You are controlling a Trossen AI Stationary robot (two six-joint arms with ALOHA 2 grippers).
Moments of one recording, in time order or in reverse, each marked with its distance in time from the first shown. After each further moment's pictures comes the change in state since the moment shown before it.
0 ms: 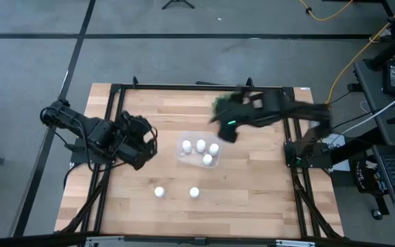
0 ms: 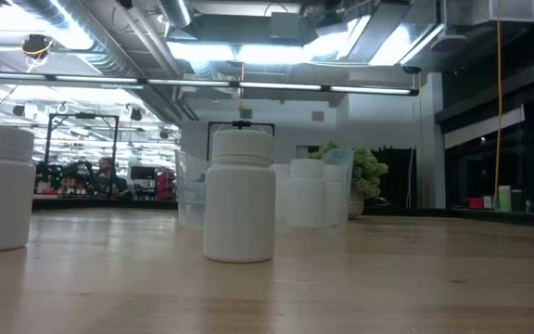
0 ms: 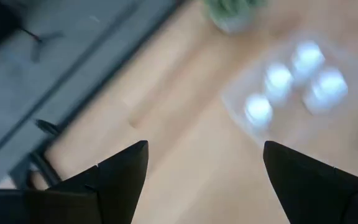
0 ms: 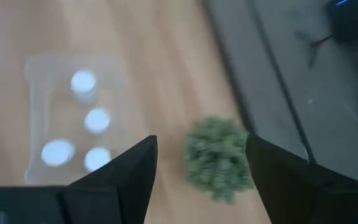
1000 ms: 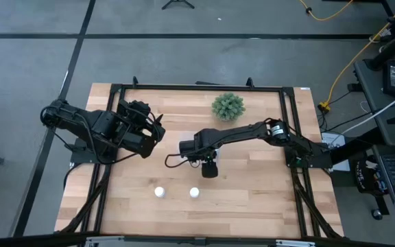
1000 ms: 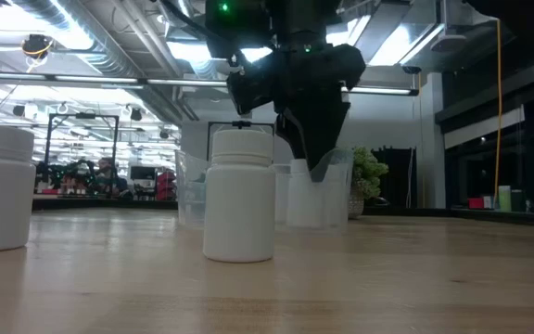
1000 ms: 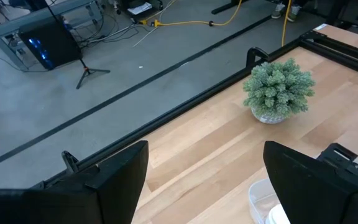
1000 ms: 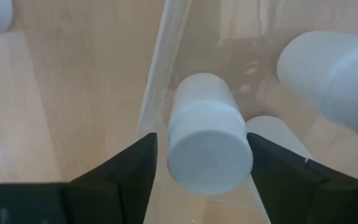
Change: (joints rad) left arm 0.121 0.000 0.028 0.090 -0.300 -0.074; right arm 0.001 0.487 -0.212 0.182 -0.604 -0.182
